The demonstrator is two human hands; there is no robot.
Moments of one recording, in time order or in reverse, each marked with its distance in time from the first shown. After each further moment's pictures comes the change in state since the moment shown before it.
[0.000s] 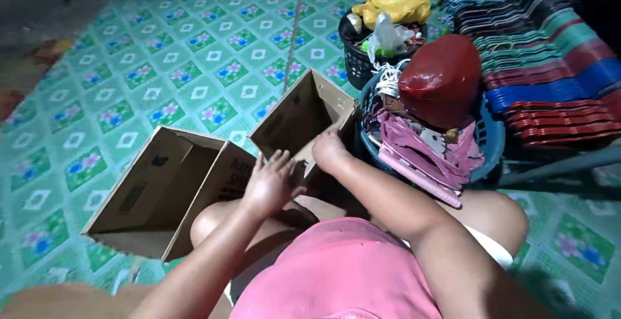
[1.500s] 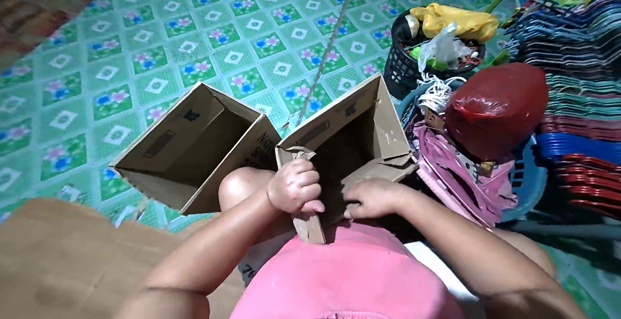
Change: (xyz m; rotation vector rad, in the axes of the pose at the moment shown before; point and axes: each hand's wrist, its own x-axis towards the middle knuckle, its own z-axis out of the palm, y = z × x) left_hand -0.024 -0.020 0.012 -0.114 0.912 0.777; right_hand -0.067 0.015 0.015 0.278 -0.387 -0.558
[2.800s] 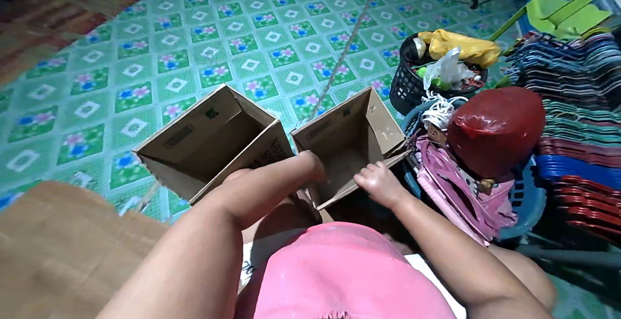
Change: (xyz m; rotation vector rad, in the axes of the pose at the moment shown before) left_hand 0.034 -0.045 0.064 0.031 -1.734 -1.025; right_hand 0.023 0.064 0.039 -0.560 0.794 -0.158
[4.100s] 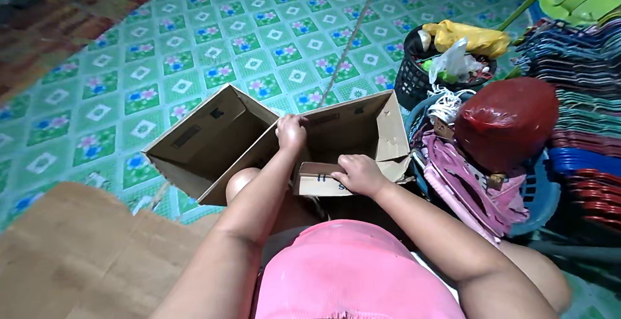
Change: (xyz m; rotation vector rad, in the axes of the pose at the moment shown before) left_hand 0.018 -0.075 0.002 -0.928 1.056 -0.233; right_hand 0.066 -0.038 -0.017 0.303 -0.001 0.240
